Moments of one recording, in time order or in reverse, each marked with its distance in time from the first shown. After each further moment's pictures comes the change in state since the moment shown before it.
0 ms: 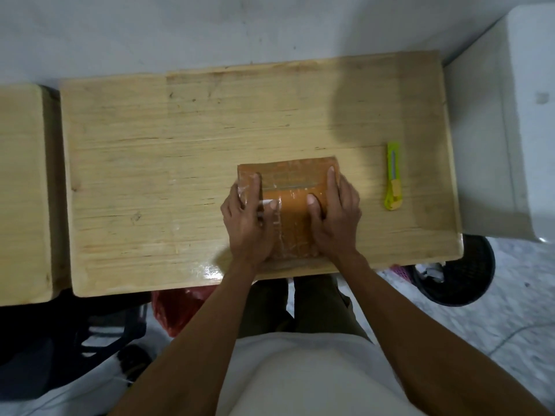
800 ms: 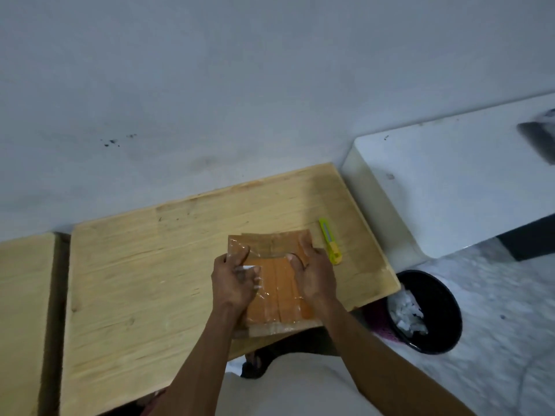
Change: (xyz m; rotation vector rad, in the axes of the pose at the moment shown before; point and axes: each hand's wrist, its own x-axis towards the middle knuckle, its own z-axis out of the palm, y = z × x) left_hand 0.014 0.067 -0.062 -0.420 -0.255 -0.119; right_hand -0.017 -0.046 -0.081 0.159 0.096 0.227
